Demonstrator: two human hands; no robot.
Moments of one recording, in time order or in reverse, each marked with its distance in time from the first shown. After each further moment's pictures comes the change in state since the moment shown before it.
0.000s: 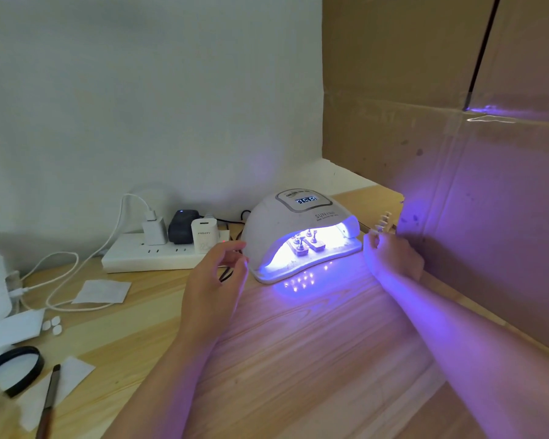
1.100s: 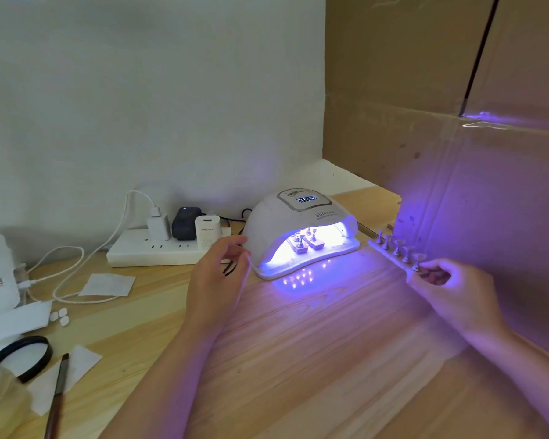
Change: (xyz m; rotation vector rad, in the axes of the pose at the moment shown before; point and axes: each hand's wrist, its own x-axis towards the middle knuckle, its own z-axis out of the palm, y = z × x) left_hand 0.002 0.000 0.000 -0.007 0.005 0.019; right_hand -0.057 0.065 -0.066 0.489 0.039 -0.127
